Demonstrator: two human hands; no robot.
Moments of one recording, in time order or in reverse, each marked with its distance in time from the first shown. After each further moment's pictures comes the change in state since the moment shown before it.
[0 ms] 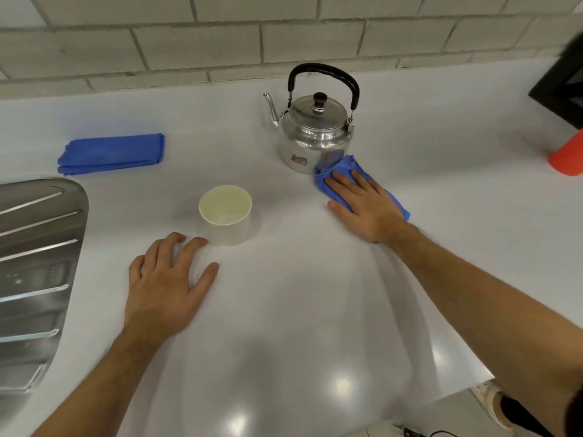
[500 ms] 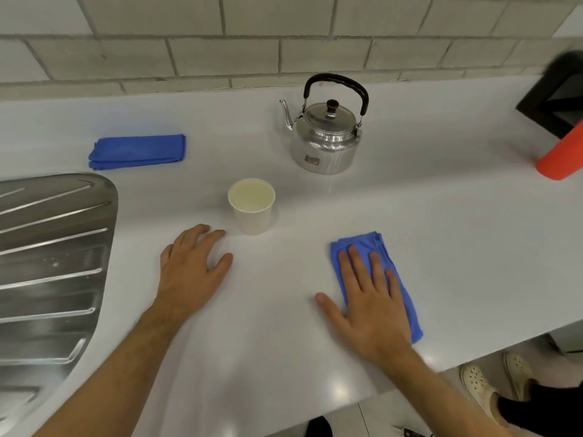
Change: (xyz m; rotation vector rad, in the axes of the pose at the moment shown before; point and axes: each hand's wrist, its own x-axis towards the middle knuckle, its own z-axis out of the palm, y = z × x) left_hand -0.002 -0.006 -0.014 -0.234 -0.080 -0.003; right_hand -0.177 -0.132 0.039 -0.032 0.068 0.265
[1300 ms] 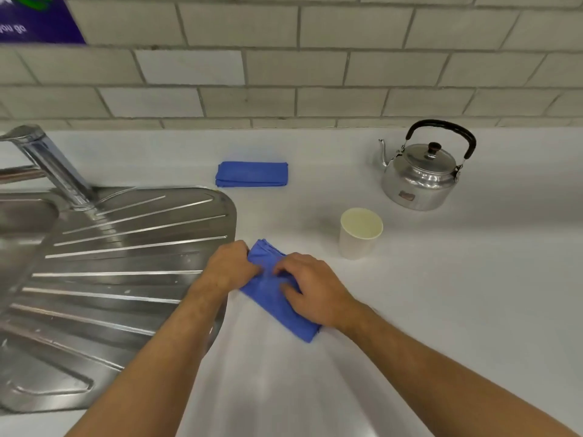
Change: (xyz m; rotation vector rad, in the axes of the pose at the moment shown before) left_hand 0.013 -0.084 -0.089 -0.159 -0.214 -0.354; right_hand 0.073 -0.219 -0.022 0.531 -0.141 -0.655
